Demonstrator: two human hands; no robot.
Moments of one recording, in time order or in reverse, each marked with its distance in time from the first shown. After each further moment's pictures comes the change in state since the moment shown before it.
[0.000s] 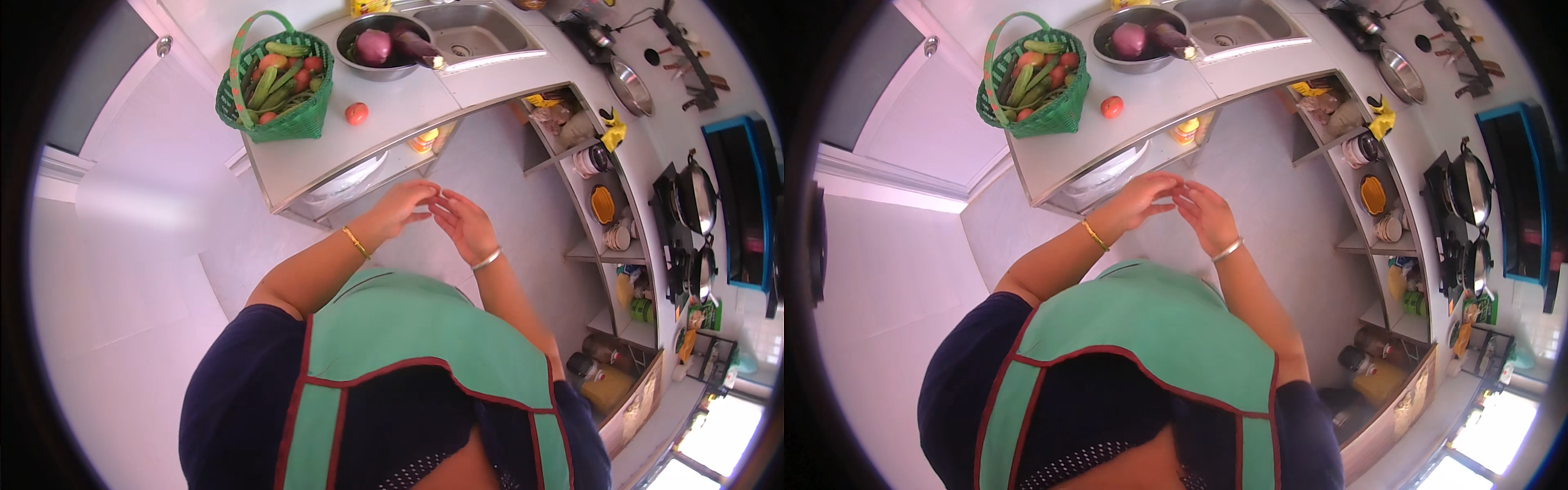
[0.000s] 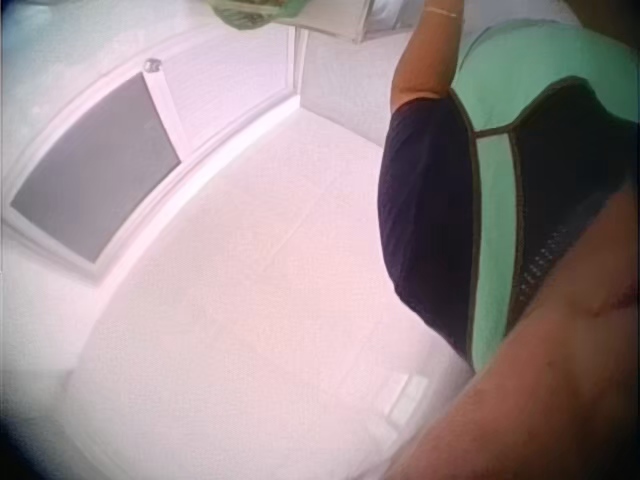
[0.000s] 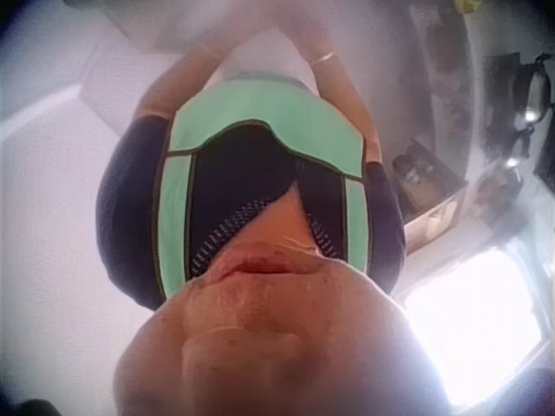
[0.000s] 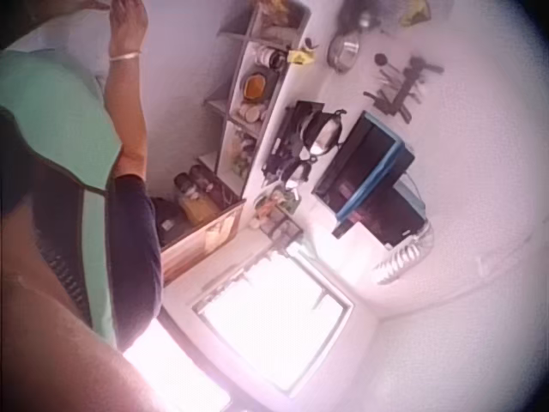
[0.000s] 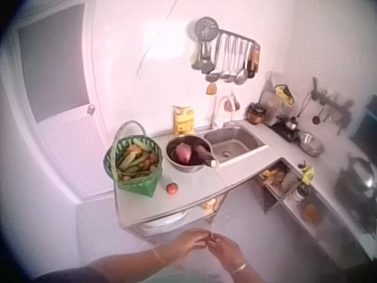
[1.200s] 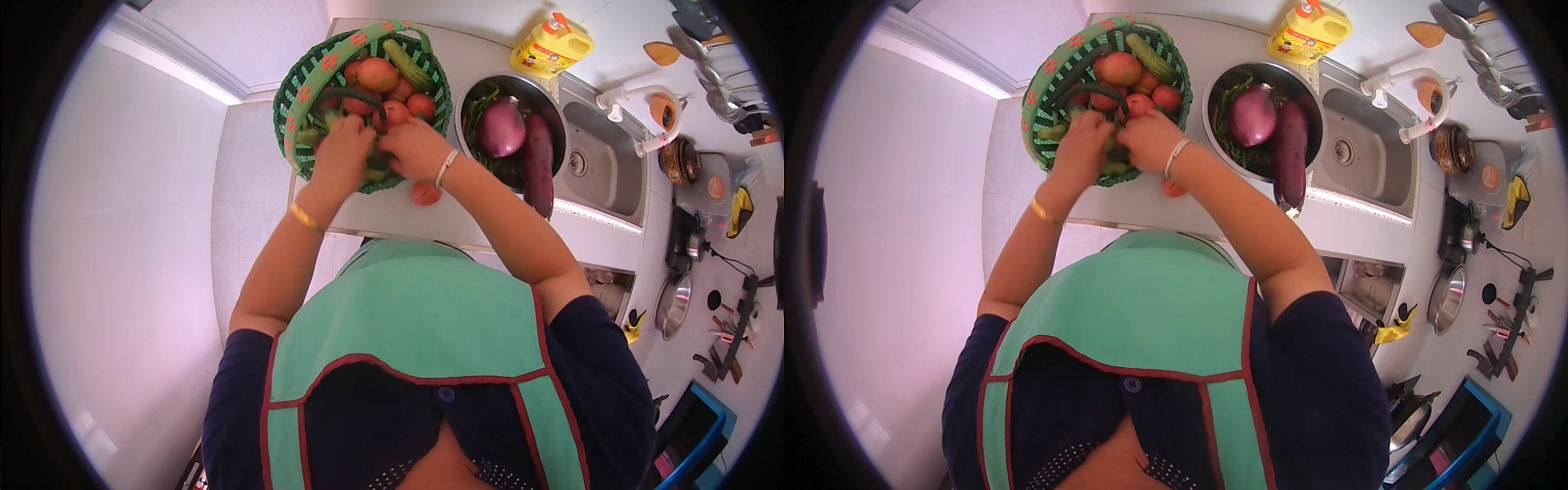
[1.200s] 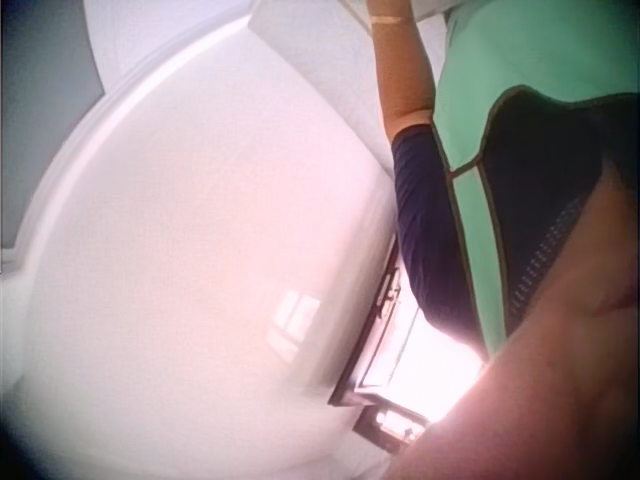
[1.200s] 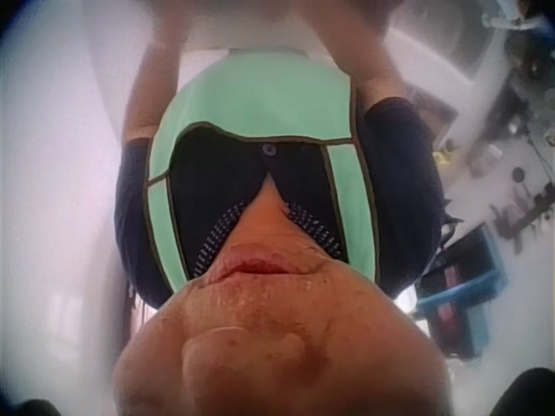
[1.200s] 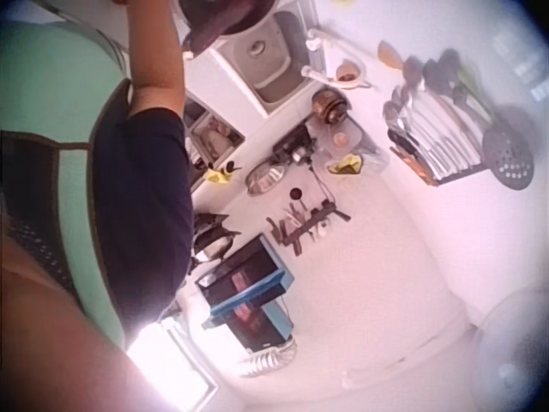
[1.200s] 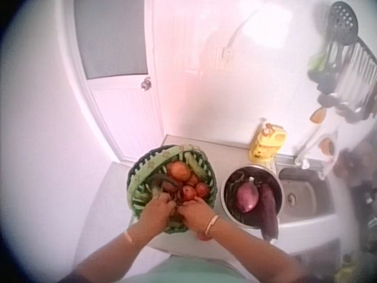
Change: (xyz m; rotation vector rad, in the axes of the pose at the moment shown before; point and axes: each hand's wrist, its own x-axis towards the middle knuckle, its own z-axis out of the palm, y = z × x) left_hand 0.046 0.207 -0.206 1.499 1.187 0.364; right_hand 0.370 -0.058 0.280 -1.836 -1.457 -0.979
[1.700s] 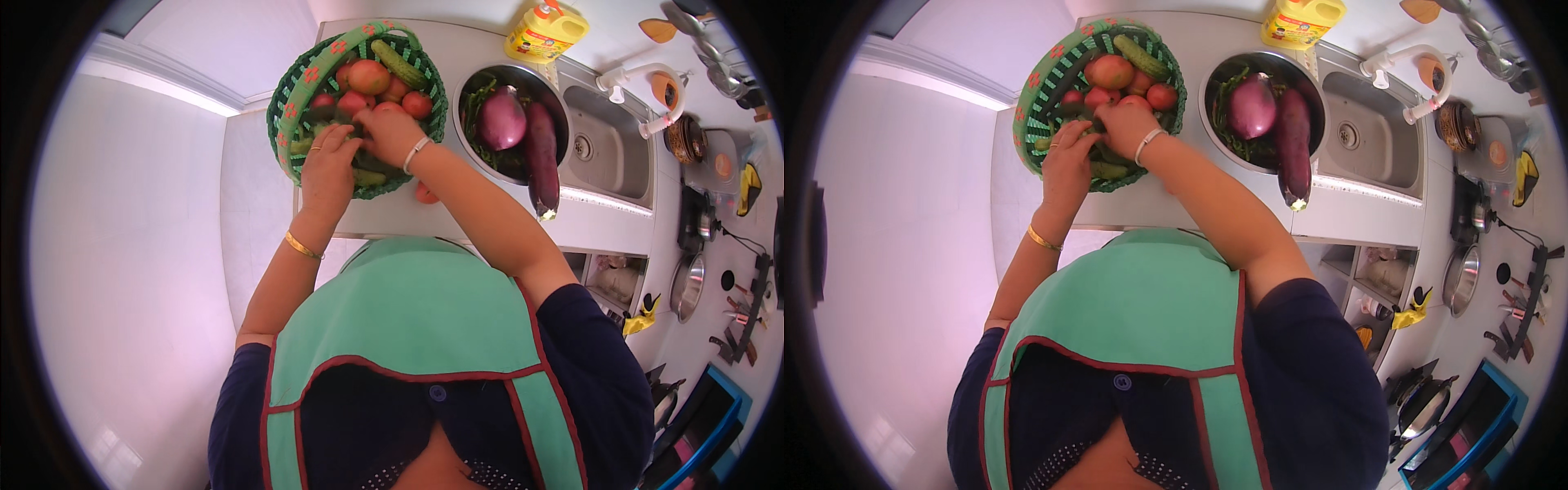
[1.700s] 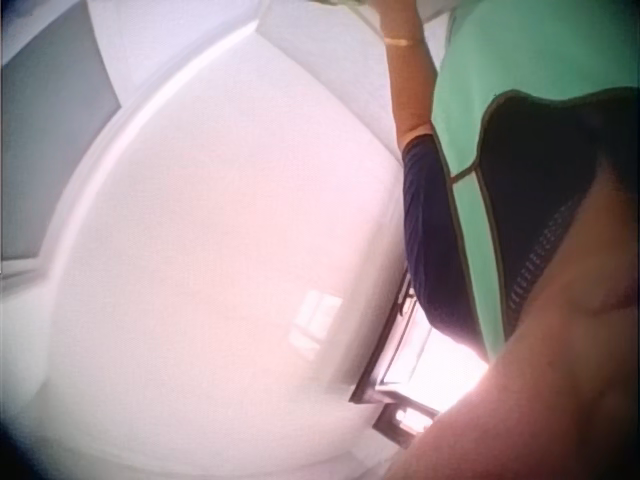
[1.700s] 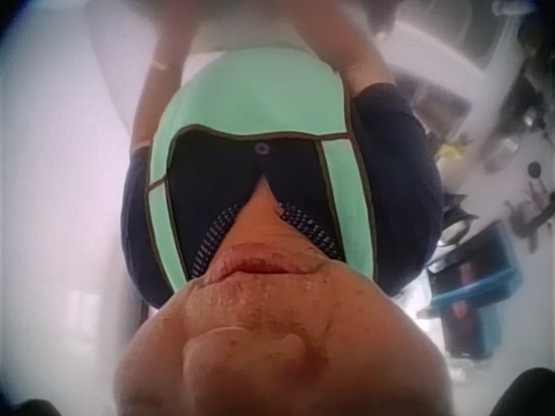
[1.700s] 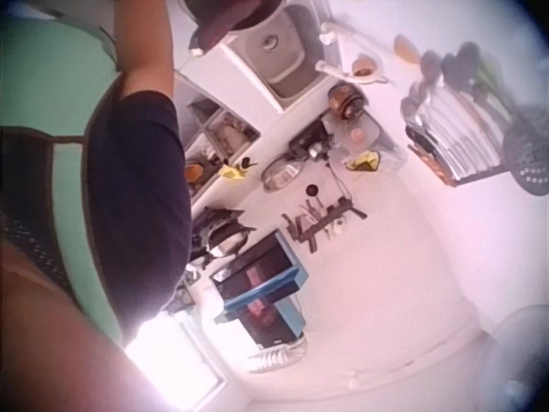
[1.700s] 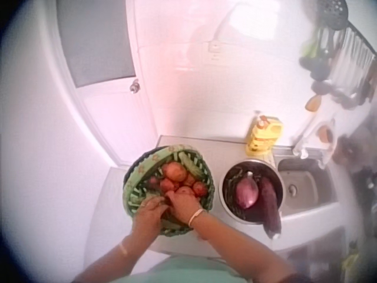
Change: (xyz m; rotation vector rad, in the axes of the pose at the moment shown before) left_hand -0.012 -0.005 -0.012 -0.054 0.233 0.098; right_hand 0.043 0.001 0.024 0.207 0.370 0.264
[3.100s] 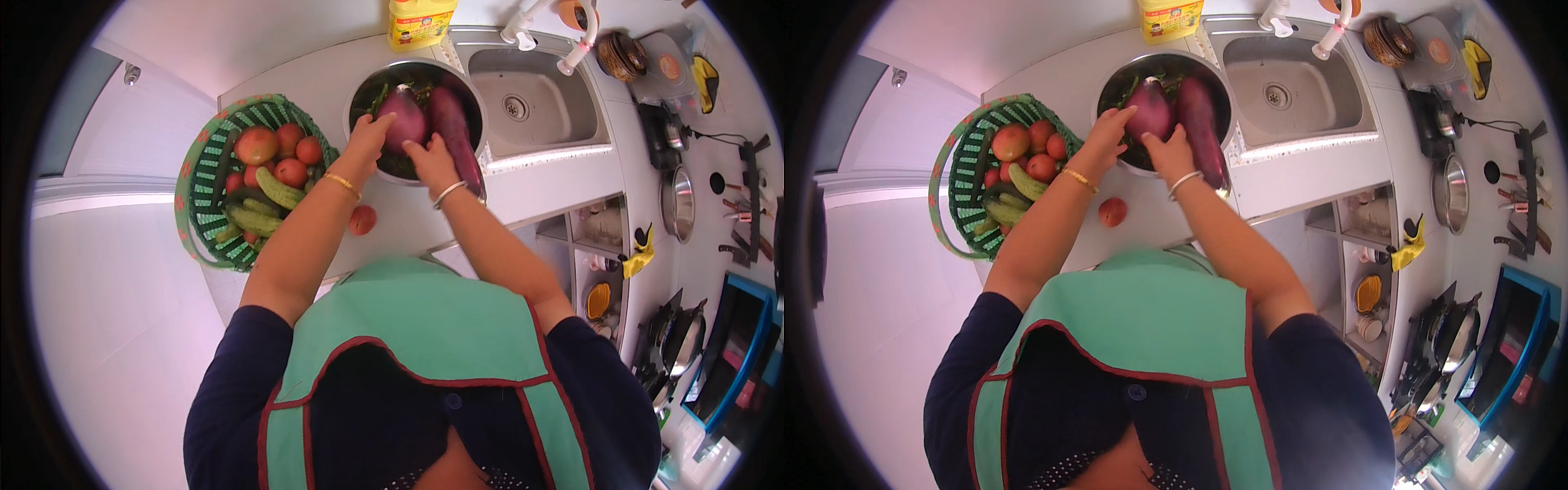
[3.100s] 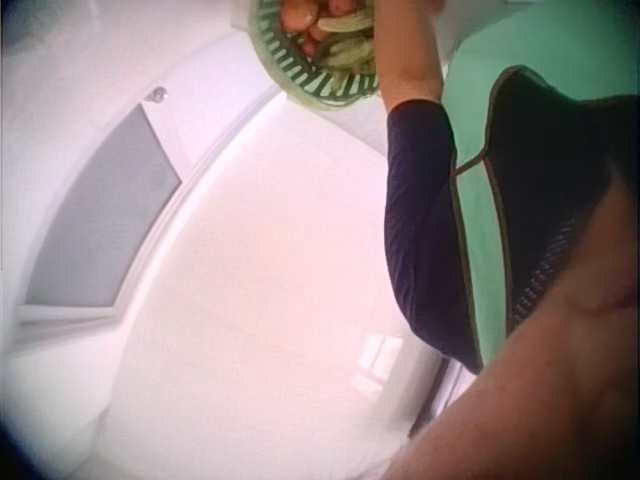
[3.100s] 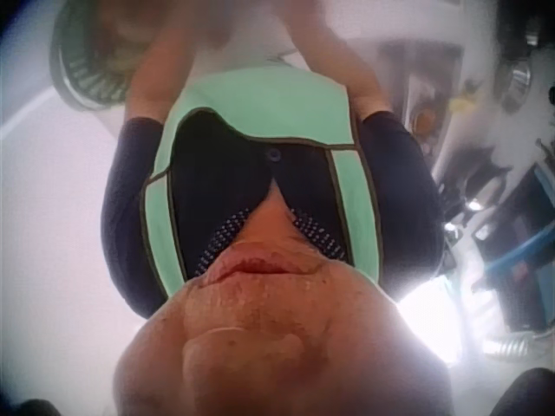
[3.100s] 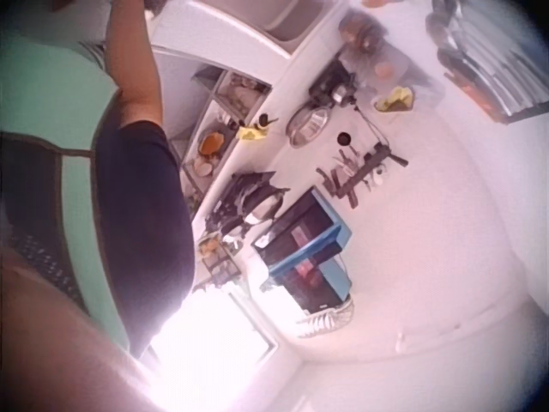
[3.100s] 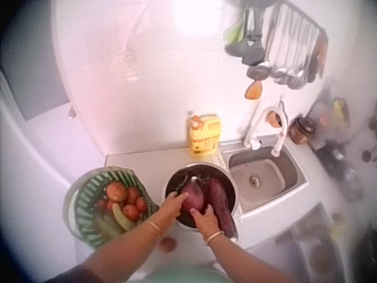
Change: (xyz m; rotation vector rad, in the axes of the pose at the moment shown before) left_hand 0.136 0.124 0.173 -1.115 -0.552 -1.092; right_hand -0.139 0.120 -0.059 0.655 0.610 1.128
